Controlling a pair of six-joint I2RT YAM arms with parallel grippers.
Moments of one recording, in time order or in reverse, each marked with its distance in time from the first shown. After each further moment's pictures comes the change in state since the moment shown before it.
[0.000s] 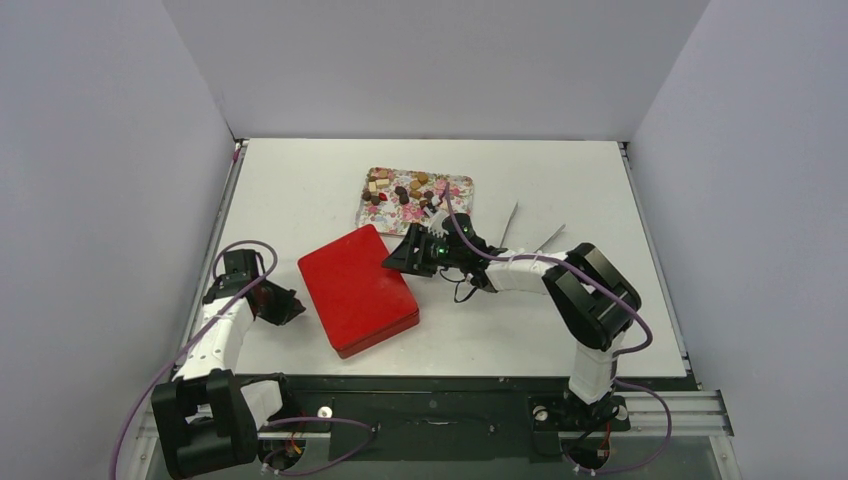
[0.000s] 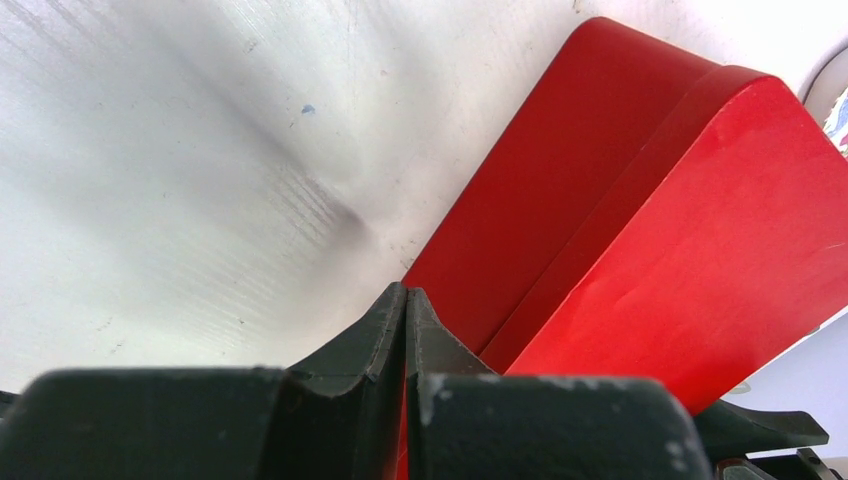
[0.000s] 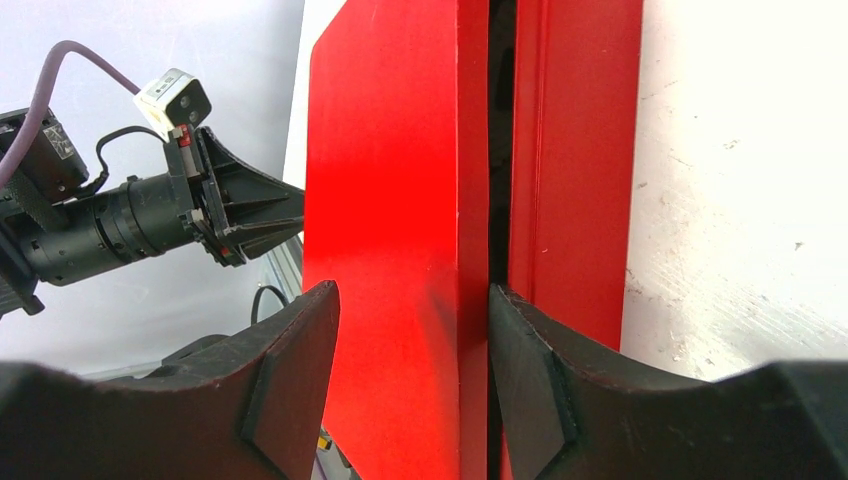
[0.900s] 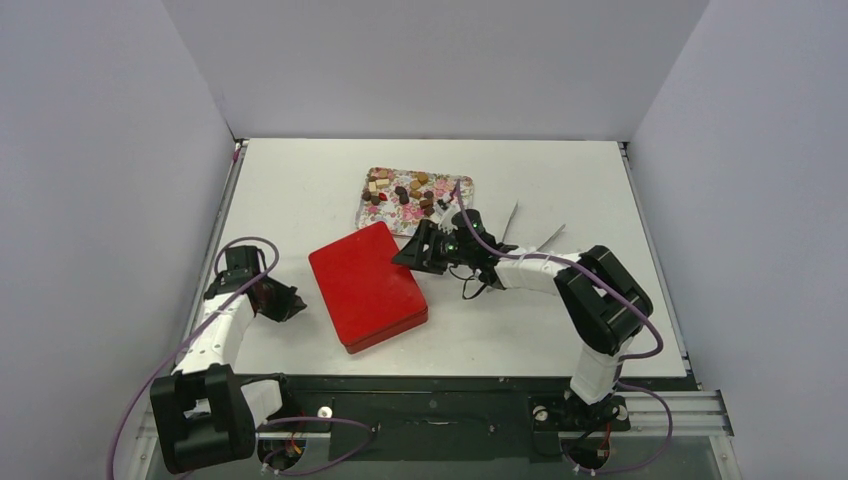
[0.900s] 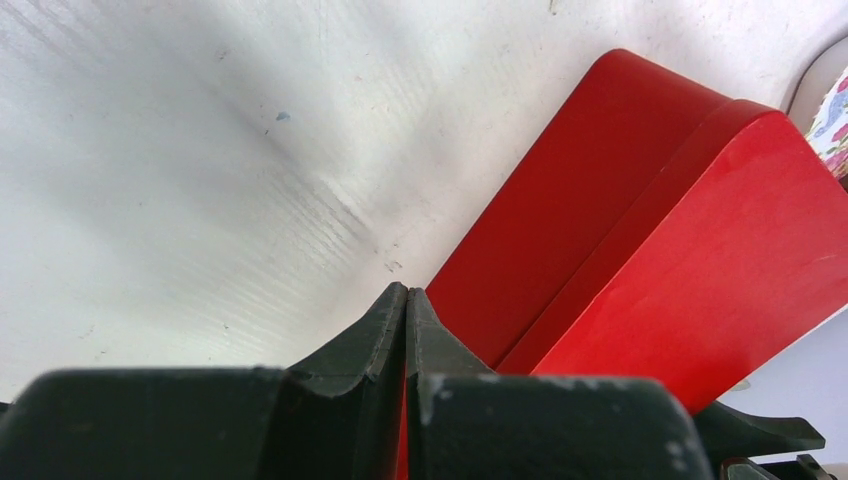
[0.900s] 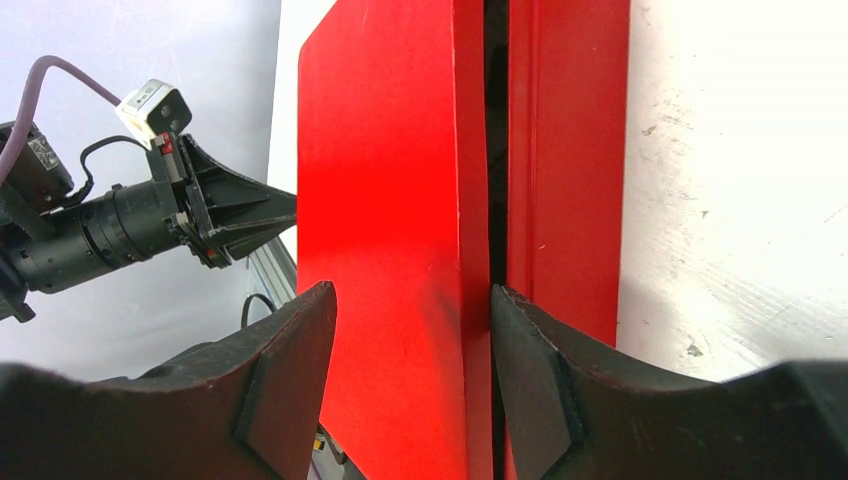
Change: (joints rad) left arm -0.016 0.026 0.018 0.011 0.000 -0.004; right arm -0.040 -0.057 -0.021 -0.082 0.011 -0.023
